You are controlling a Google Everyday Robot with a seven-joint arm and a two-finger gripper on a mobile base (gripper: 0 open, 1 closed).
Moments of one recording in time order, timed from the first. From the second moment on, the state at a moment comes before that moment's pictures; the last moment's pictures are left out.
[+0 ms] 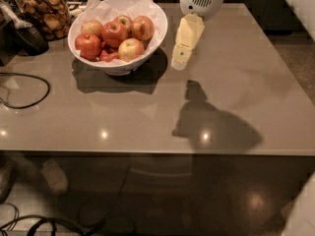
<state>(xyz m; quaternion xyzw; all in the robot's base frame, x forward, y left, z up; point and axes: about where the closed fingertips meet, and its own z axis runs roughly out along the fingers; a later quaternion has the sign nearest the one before) 0.589 -0.077 0.973 -0.59 0.80 0.02 0.14</state>
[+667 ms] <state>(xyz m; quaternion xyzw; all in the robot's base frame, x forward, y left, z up) 0.598 -0.061 0.975 -0.58 0.80 0.03 0.17</state>
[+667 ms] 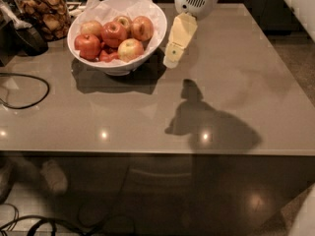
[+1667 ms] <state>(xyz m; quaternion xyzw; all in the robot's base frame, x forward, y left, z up) 0.639 -0.006 0.982 -0.58 0.80 0.06 0.17</state>
